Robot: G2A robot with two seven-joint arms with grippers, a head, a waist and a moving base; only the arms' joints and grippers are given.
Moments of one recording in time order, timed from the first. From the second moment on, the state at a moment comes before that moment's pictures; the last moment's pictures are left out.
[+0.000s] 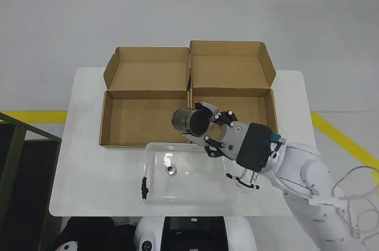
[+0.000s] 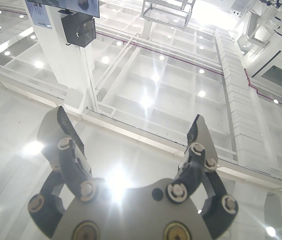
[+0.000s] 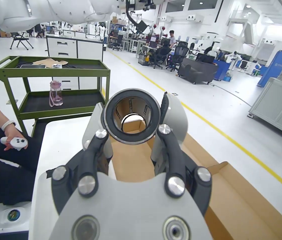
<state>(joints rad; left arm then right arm) -0.17 -0.33 -0.48 -1.21 3.07 0.34 0.06 -1.15 -1.14 1.17 -2.12 -1.09 -0.58 0.06</state>
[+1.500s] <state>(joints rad) -0.17 -0.33 -0.48 -1.21 3.07 0.34 0.06 -1.11 -1.16 1.04 -1.98 -1.19 -0.59 0.14</state>
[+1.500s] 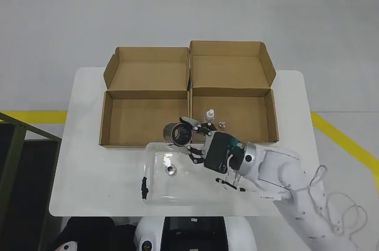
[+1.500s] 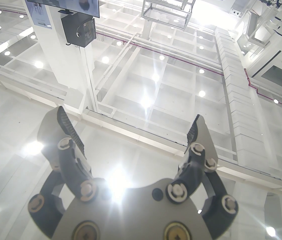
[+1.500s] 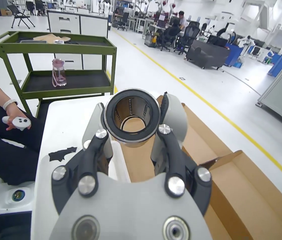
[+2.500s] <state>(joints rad) -0.17 -0.33 -0.48 -1.21 3.07 0.34 0.06 -0.81 -1.28 0.76 -1.49 -1.18 -0.45 0.34</state>
